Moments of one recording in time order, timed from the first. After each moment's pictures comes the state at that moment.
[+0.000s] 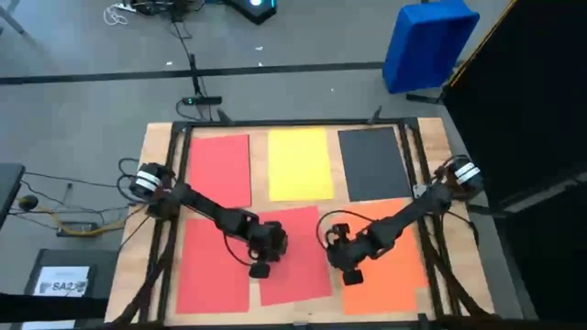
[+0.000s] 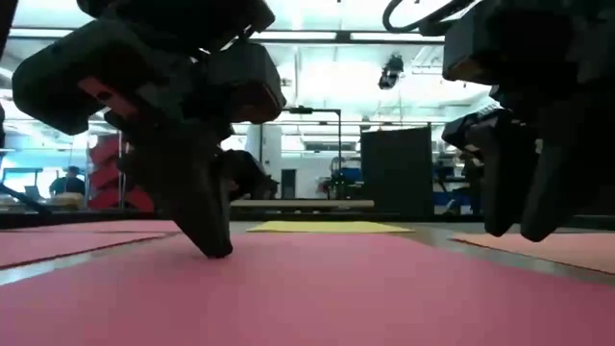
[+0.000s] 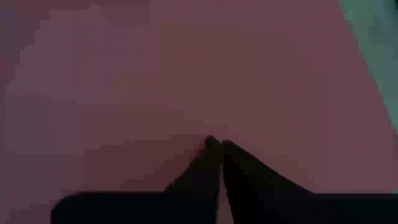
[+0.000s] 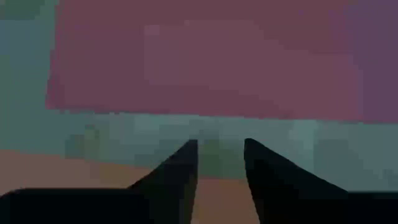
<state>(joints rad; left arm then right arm) -0.33 1.82 0.96 -0.09 0.17 -0.21 0.53 1.73 0.93 -0.29 0.17 0.33</state>
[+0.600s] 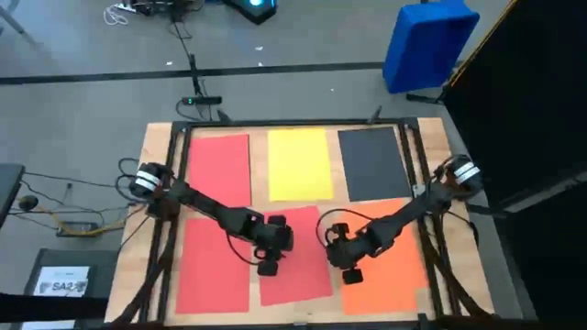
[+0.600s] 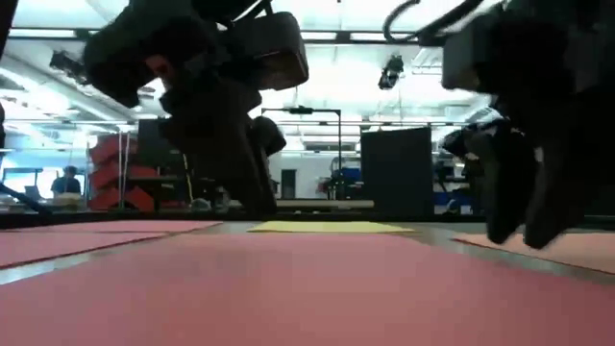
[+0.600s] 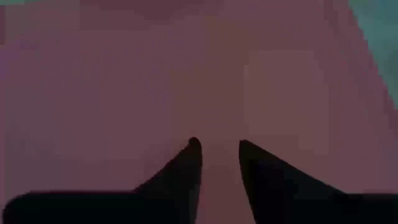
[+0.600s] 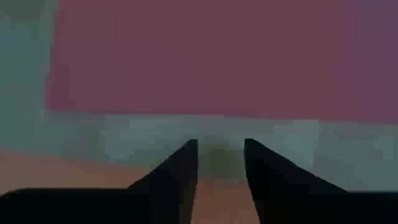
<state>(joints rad) -0.33 1.81 1.08 -0.20 0.00 -0.22 0.53 1.73 0.88 -0.25 0.13 0.36</state>
